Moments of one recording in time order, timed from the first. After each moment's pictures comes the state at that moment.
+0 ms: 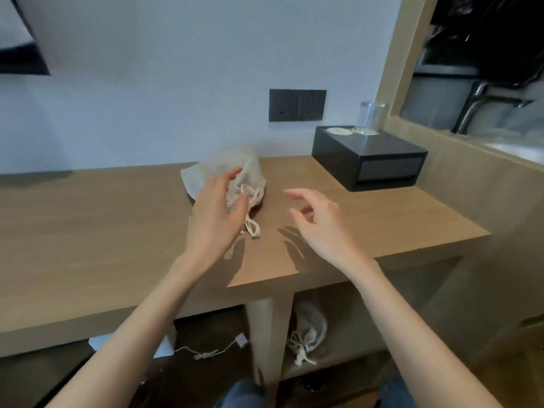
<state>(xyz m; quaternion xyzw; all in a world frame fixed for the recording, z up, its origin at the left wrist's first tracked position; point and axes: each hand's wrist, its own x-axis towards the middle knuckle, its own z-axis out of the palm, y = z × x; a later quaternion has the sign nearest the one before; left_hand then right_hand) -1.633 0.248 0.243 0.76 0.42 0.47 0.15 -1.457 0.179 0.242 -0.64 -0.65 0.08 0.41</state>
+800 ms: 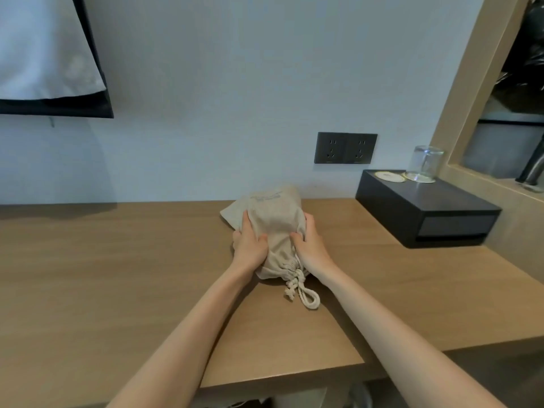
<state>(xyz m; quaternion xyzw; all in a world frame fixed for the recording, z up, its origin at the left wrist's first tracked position) -1.633 0.369 0.222 0.62 0.56 0.38 0.39 -1.499 0.342 0.213 -0.64 -0.57 0.25 0.45</state>
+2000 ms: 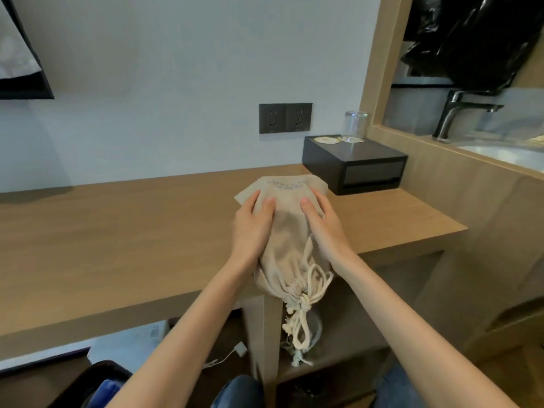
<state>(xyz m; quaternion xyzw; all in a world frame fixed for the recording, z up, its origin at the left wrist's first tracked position) -1.574 0.205 0.248 0.63 0.40 0.50 0.45 -1.438 0.176 0.225 -0.59 -0.48 0.26 0.59</state>
